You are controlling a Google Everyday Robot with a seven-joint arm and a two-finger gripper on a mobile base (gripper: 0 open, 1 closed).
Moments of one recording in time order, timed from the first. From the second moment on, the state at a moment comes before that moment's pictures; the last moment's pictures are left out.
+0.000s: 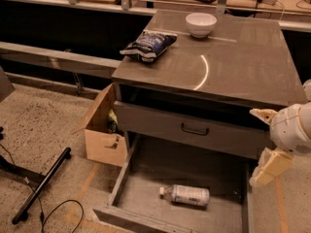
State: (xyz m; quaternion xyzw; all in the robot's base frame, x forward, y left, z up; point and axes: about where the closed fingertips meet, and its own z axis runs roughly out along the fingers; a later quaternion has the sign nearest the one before) arm 0.438 -0.240 0.804 -0.60 0.76 0.05 0.25
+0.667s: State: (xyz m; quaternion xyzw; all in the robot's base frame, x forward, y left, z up) arm 0.425 -0.246 0.729 -0.58 0.77 0.08 0.25
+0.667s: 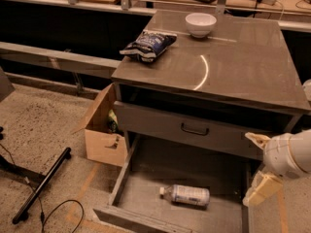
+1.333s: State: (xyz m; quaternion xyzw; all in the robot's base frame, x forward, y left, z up) arm 0.422 -0.226 0.618 -0.60 0.72 0.15 0.30
